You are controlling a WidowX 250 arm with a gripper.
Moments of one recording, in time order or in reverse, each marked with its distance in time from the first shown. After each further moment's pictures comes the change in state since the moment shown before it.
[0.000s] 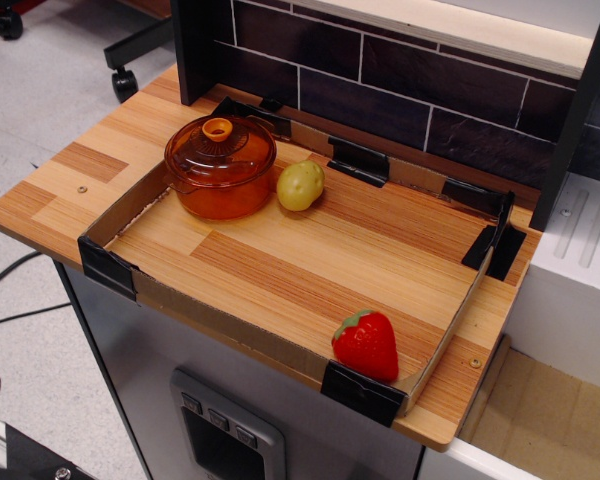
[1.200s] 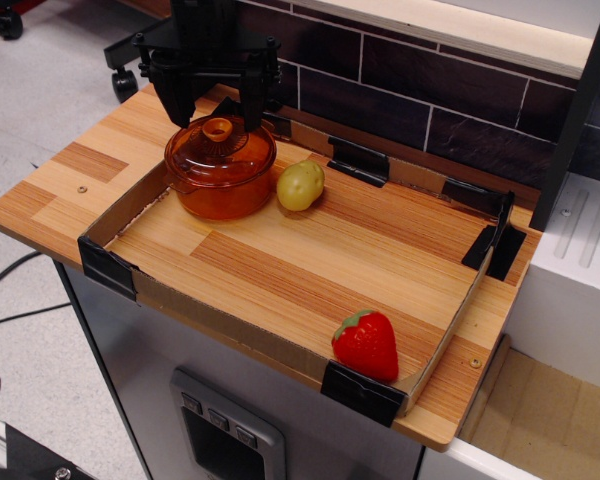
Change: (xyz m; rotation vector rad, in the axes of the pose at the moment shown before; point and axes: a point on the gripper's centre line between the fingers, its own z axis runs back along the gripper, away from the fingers) arm -0.019 -0.008 -0.088 0.015 -0.047 -0.125
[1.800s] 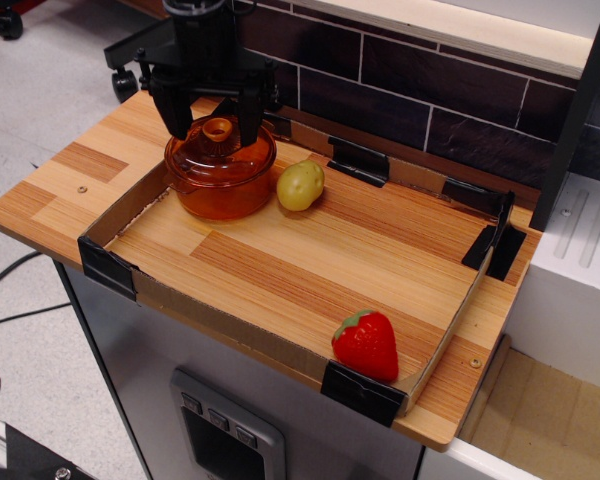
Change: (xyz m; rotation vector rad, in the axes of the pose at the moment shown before) arm 0.000 0.005 -0.018 0.040 -0.010 -0.013
